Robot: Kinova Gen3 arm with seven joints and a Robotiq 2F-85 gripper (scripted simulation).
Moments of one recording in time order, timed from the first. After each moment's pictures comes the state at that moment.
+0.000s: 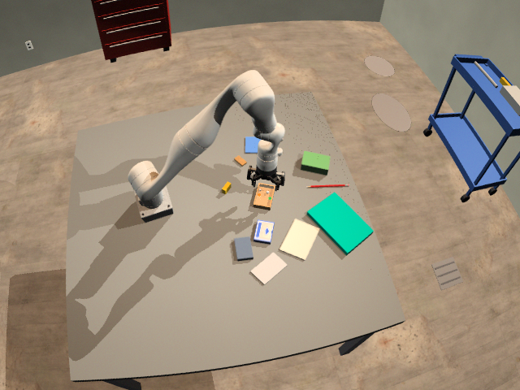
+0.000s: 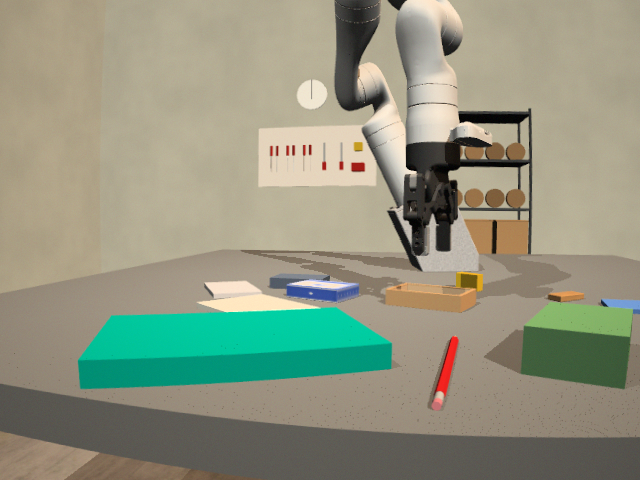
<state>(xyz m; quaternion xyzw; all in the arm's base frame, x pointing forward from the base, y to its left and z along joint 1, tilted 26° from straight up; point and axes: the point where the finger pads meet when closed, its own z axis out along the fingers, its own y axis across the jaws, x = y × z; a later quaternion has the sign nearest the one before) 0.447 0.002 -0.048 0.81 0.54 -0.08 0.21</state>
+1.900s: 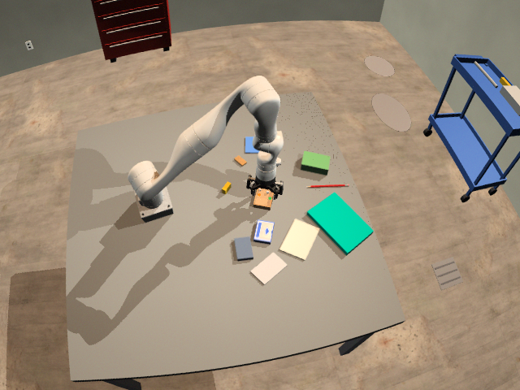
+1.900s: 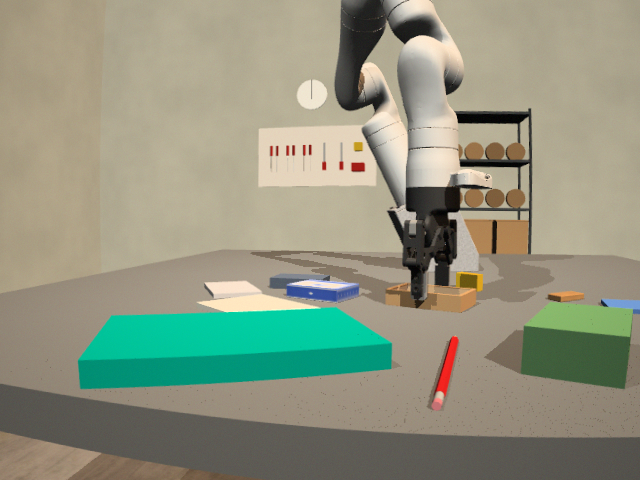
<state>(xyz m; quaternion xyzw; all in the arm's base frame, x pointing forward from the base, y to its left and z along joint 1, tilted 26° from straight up) 0.450 -0.023 -0.101 0.81 0.54 -0.08 0.20</state>
